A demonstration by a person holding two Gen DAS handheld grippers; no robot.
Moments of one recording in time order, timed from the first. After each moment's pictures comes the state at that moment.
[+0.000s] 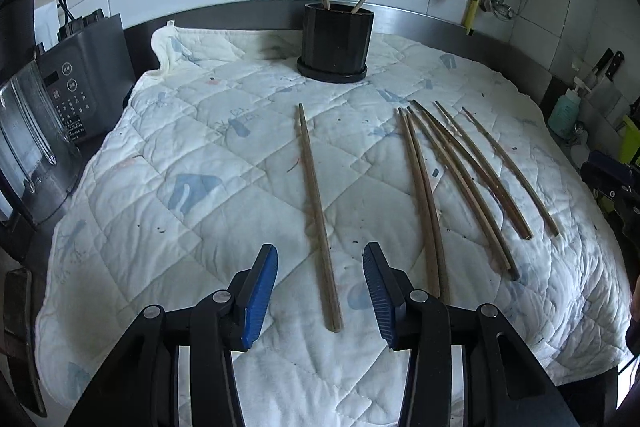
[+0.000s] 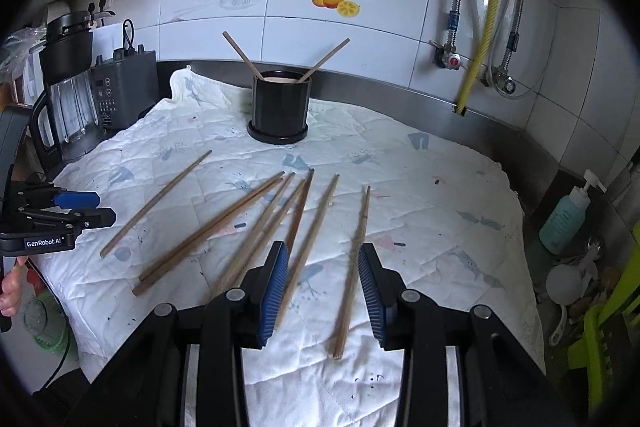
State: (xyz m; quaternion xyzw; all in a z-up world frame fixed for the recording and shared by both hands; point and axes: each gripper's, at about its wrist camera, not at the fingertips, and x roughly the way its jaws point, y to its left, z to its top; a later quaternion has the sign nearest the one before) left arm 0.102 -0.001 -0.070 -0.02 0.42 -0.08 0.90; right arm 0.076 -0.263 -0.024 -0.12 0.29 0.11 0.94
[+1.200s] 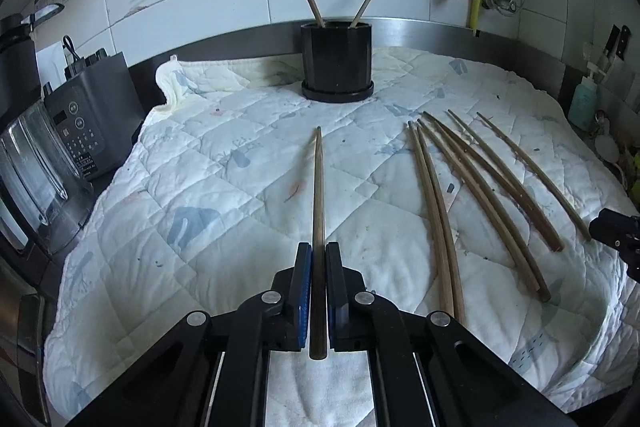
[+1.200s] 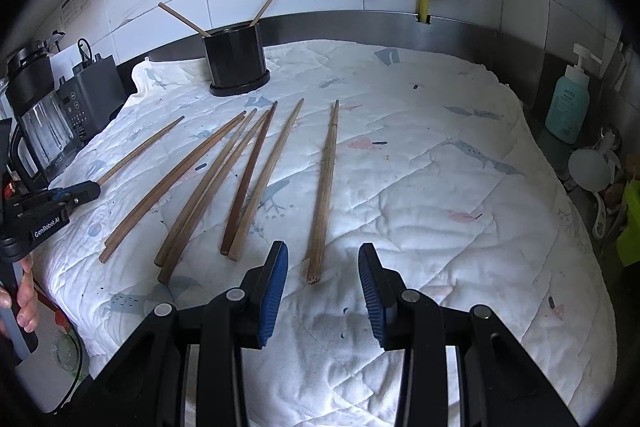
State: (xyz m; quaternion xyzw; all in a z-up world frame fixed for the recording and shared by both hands) left arm 0.118 -0.027 -0.076 0.04 0.36 -0.04 0.93; right arm 0.077 -0.310 -0.083 0.00 0.35 0.08 0.93
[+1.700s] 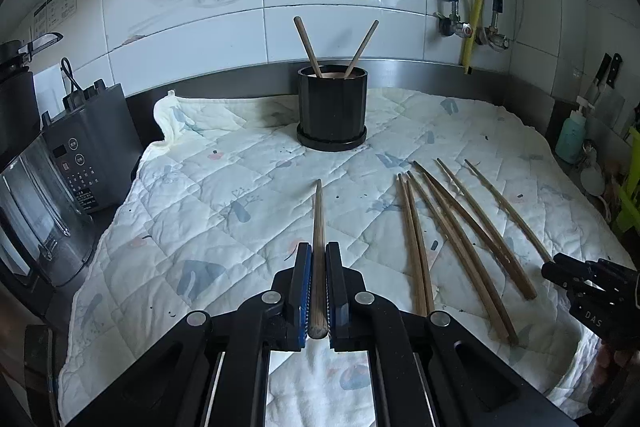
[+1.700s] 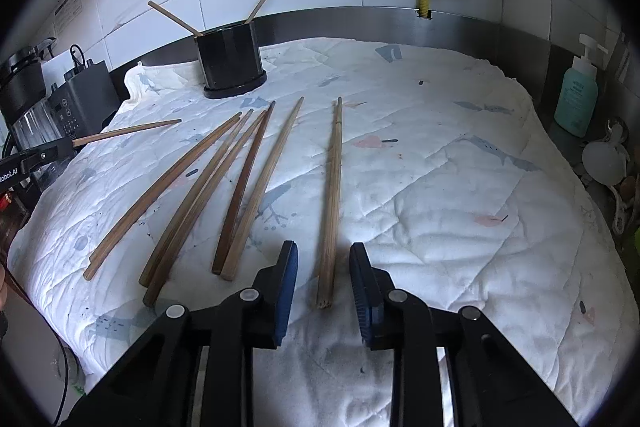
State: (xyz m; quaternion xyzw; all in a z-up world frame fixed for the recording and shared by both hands) left arm 0.129 -0.019 -0.031 0.02 0.33 -0.06 0.94; right arm 0.095 -0.303 -0.099 0.02 0.34 0.08 0.94
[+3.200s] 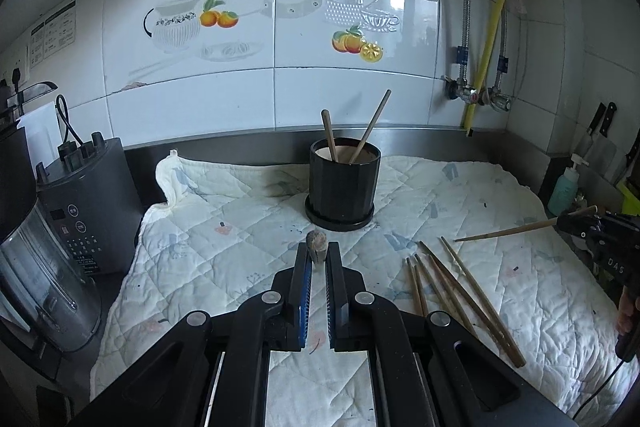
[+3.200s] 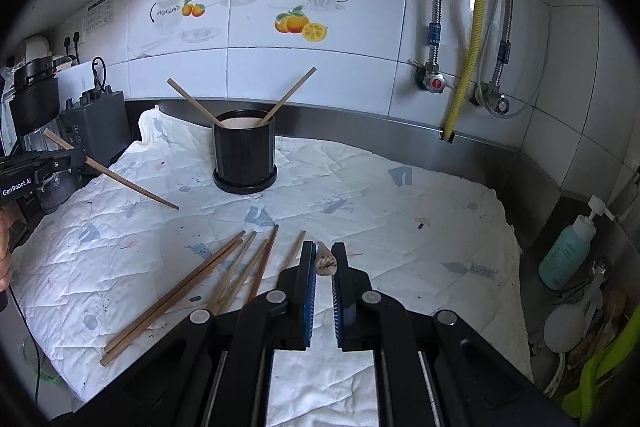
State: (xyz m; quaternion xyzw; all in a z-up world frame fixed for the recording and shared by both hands) left arm 0.176 0.013 0.033 -0.01 0.27 -0.08 0.96; right arm 0.144 -0.288 0.006 -0.09 0.25 0.11 0.96
